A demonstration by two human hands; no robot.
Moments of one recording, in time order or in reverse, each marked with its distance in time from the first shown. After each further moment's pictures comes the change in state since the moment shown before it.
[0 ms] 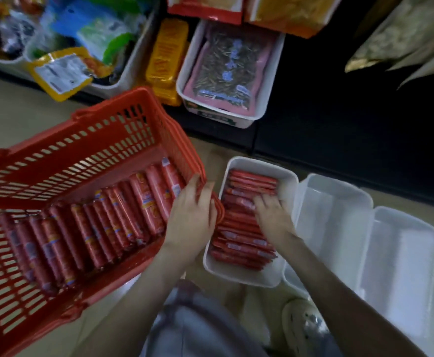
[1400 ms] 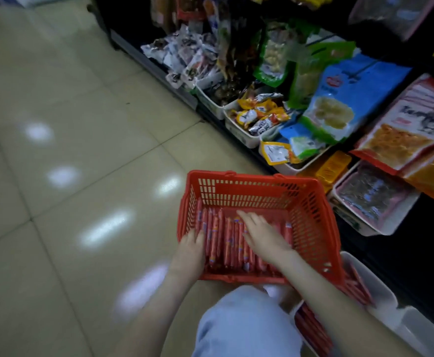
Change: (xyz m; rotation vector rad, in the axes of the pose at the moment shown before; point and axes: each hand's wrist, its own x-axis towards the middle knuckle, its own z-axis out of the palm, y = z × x) left_hand -0.197 -0.183 -0.173 -0.008 -0.101 -0.634; right_hand -0.029 -0.345 -0.112 -0.074 -0.157 -0.738
